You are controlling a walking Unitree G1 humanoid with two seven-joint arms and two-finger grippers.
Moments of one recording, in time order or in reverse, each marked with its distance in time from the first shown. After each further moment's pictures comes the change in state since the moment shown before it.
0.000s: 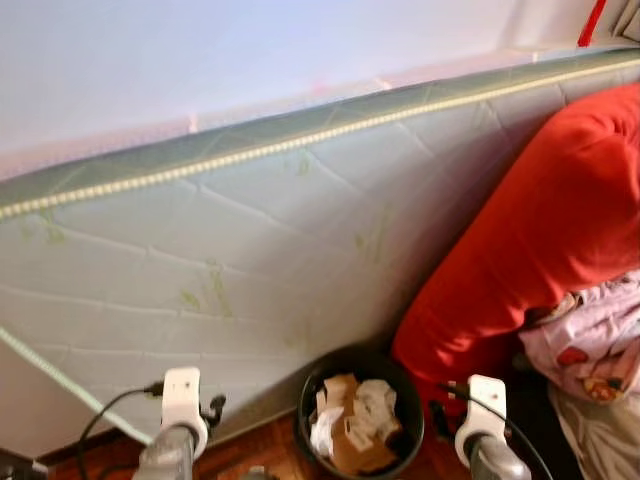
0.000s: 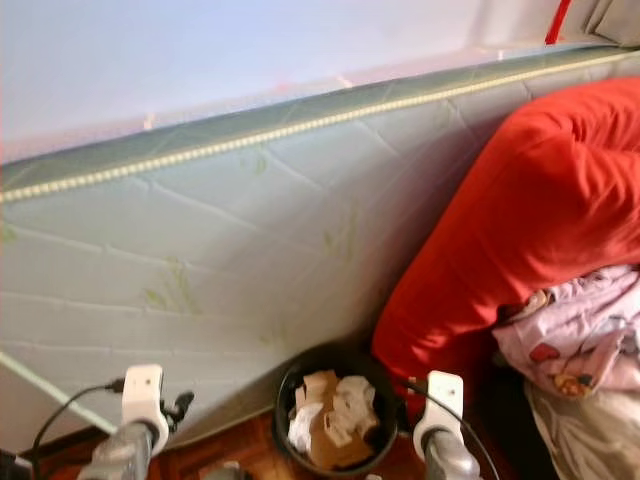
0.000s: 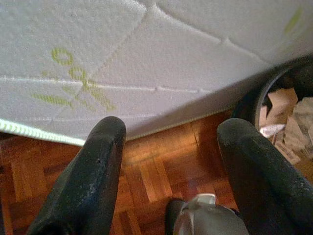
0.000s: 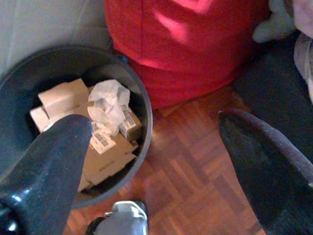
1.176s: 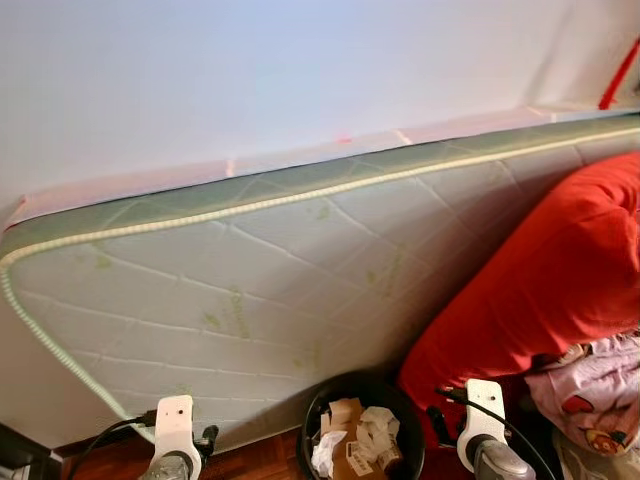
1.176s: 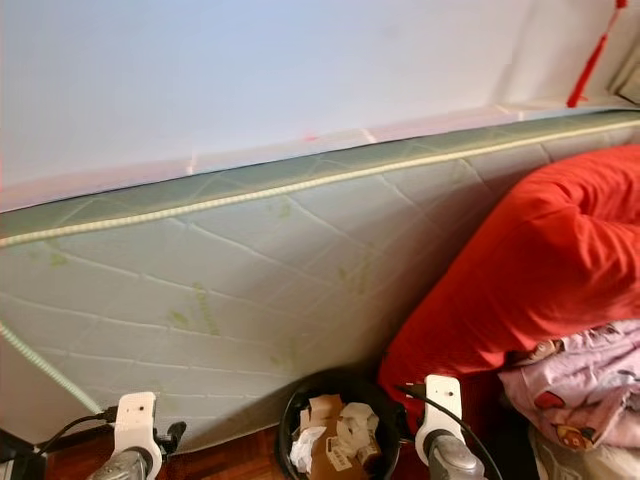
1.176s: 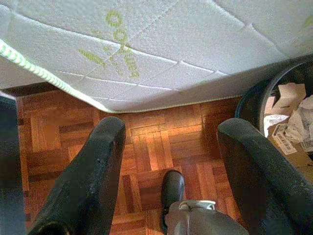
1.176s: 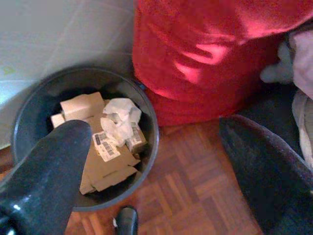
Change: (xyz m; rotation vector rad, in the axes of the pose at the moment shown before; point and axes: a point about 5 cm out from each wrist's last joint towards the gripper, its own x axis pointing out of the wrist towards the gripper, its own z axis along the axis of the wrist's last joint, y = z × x) left arm -0.008 0.009 -0.027 -0.026 0.100 0.051; right arm 0.000 -0.007 -0.001 -0.048 0.039 0.026
